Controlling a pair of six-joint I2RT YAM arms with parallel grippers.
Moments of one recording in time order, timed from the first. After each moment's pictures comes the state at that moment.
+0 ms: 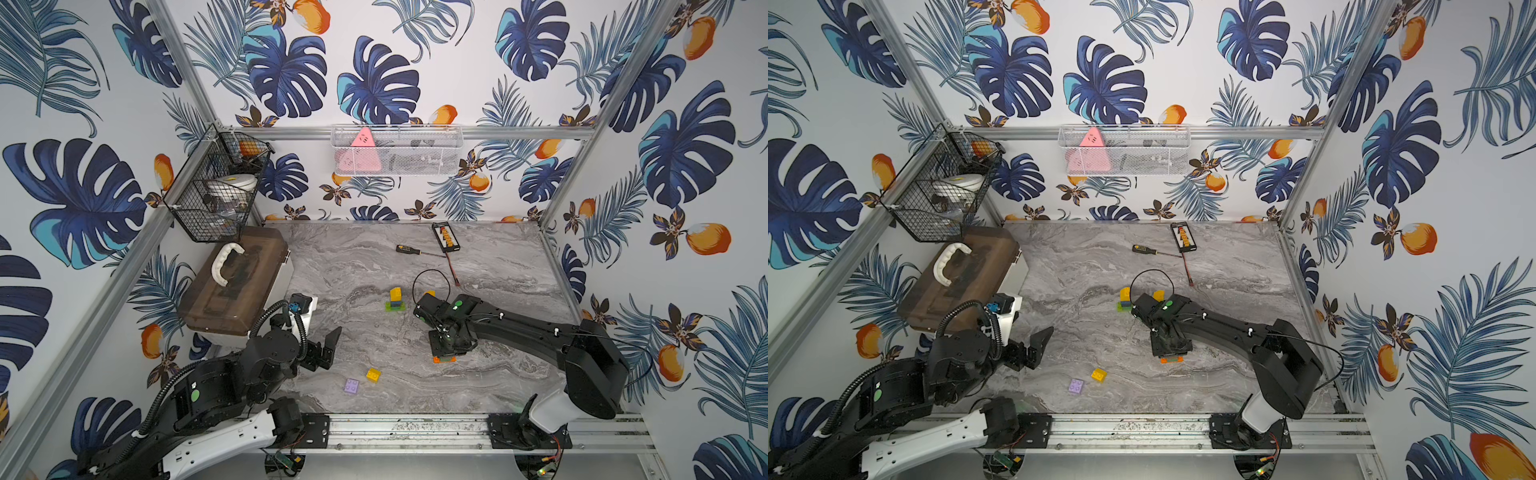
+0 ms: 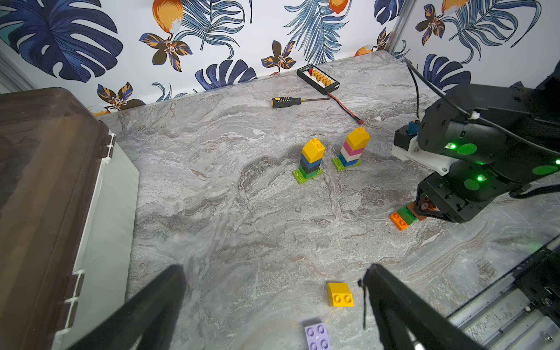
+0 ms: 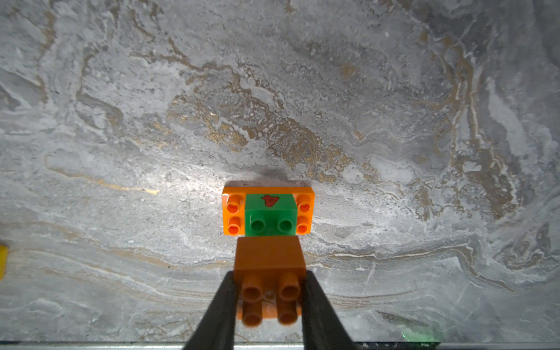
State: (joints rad) left arm -0.99 0.53 0.99 -1.03 -0.57 -0.37; right arm 0.89 1.59 1.09 -1.04 0.15 0.74
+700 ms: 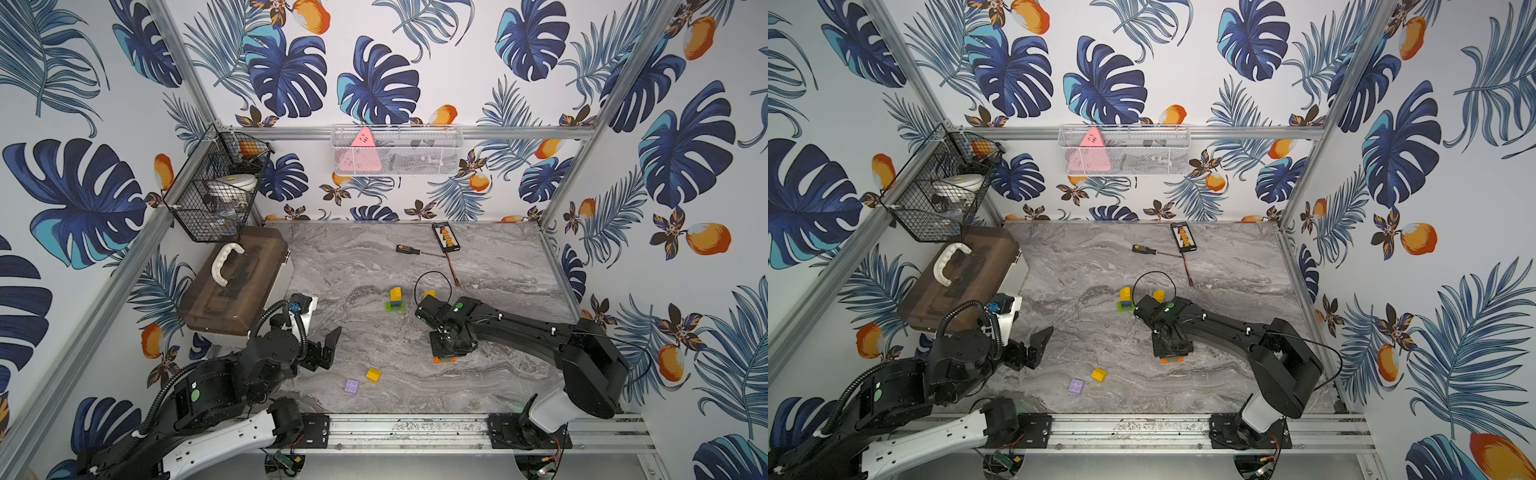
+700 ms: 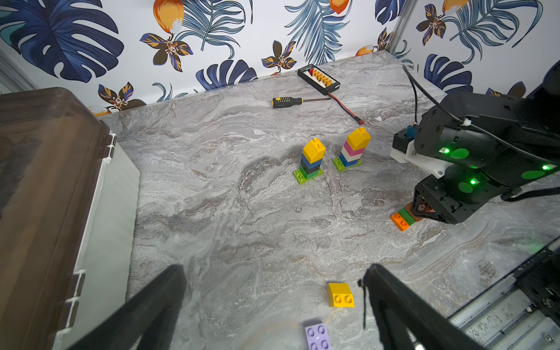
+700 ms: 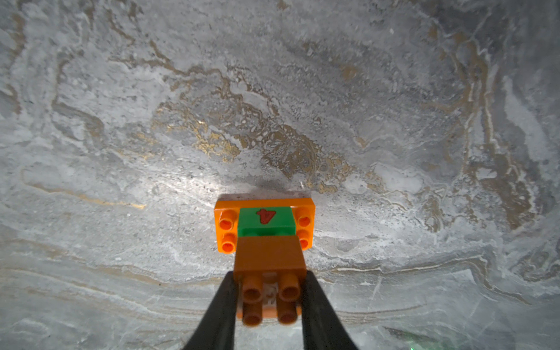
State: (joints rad) left arm -0.99 0.53 0.99 -1.03 -0.57 -0.37; right arm 0.87 1.58 1.04 -0.97 0.14 0.74
